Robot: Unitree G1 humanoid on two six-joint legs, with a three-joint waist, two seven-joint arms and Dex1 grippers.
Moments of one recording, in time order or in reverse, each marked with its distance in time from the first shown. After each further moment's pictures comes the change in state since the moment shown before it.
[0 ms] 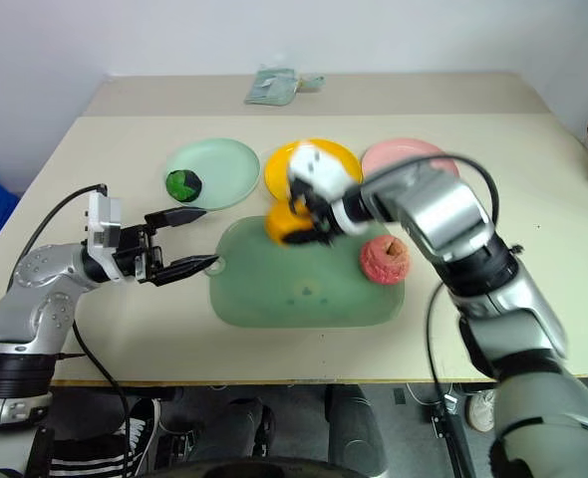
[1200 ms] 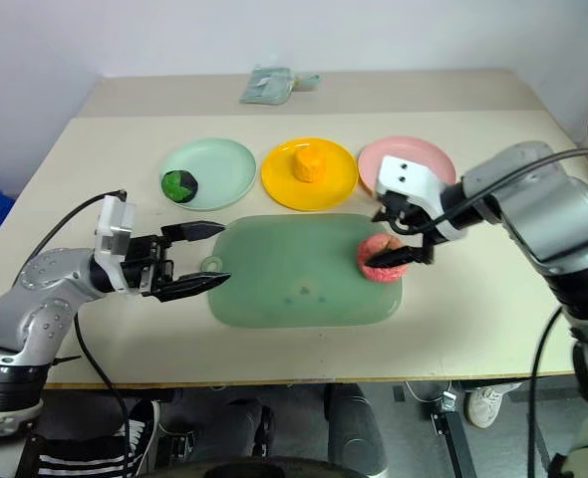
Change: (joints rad) left arm 0.048 0.050 -0.053 -0.186 -0.109 0.199 0.005; right arm 0.215 -0.563 0.035 -0.134 -0.032 -0.184 0.464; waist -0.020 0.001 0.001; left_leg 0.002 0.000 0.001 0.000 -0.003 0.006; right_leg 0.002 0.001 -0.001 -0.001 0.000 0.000
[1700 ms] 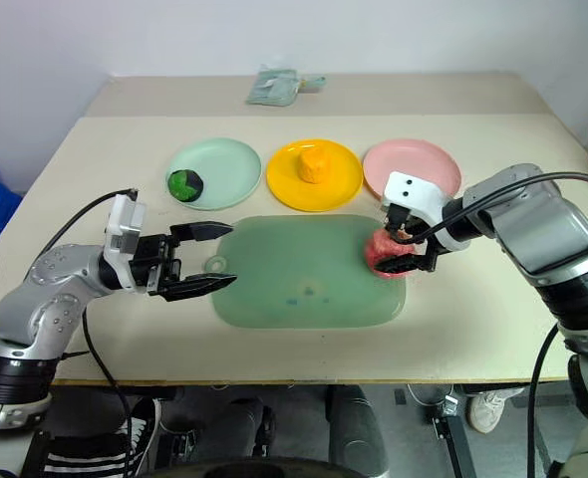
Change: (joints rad) left arm -0.029 -0.009 -0.022 0.022 0.014 -0.002 -0.022; right arm 0.047 0.054 0.009 0.075 -0.089 -0.051 -0.090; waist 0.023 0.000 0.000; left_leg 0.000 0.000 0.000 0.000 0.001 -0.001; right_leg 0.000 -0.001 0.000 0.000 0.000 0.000
